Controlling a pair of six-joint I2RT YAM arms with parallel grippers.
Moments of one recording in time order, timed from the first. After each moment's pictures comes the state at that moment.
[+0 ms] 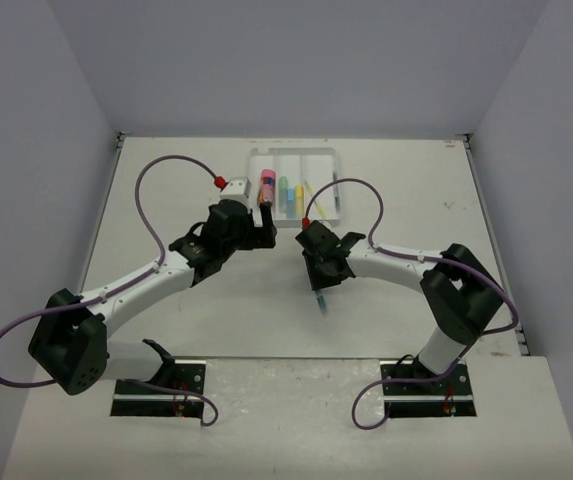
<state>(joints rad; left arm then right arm) -0.65 1.31 0.85 -0.12 -0.25 -0.51 0.81 1.69 1.01 -0.53 0.14 0.54</state>
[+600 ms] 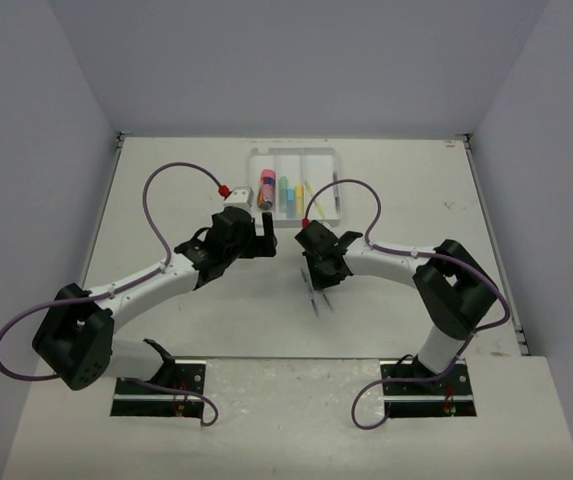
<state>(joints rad) -0.66 1.34 0.80 -0.11 -0.24 -0.53 0.79 1.73 1.02 -0.52 0.14 0.54</state>
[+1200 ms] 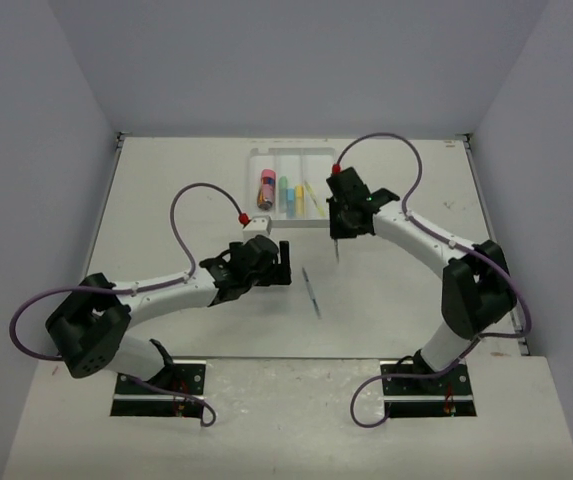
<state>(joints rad) -0.87 1.42 0.75 -0.15 -0.35 -0.73 0.55 1.67 1.26 -0.64 0.14 0.45</state>
